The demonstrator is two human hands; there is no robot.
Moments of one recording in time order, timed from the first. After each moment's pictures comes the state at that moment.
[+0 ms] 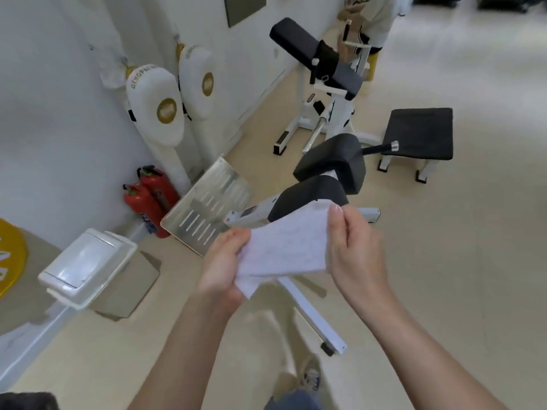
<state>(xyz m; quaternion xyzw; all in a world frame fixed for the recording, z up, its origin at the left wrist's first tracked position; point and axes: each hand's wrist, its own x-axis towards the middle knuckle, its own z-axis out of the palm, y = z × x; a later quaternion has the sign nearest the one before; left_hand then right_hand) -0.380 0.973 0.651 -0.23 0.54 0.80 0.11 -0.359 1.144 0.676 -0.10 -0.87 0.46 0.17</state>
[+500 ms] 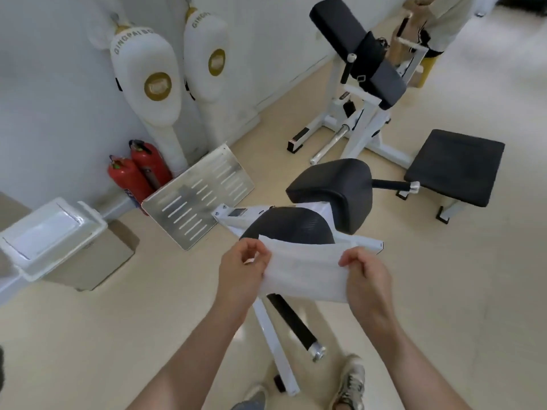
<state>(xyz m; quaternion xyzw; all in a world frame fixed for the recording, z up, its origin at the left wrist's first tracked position) -0.528 1.127 0.579 -0.25 0.72 0.64 0.01 -0.535 1.314 0.584 -0.15 -0.85 0.50 0.02</state>
